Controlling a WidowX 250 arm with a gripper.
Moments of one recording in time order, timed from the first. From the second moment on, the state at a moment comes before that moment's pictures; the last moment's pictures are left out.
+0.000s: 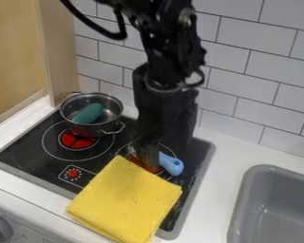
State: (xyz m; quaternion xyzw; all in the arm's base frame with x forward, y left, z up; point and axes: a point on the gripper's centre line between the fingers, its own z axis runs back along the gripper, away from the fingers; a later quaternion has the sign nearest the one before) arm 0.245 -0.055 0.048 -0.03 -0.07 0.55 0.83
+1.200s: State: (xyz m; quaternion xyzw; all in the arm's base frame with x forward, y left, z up) arm 0.288 -0.044 0.002 0.00 -0.02 0.58 0.82
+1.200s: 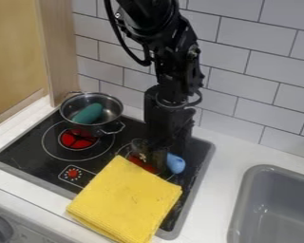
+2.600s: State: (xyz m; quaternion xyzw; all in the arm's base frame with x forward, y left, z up) arm 0.228 -0.030 0.049 0.00 -0.02 0.47 0.88
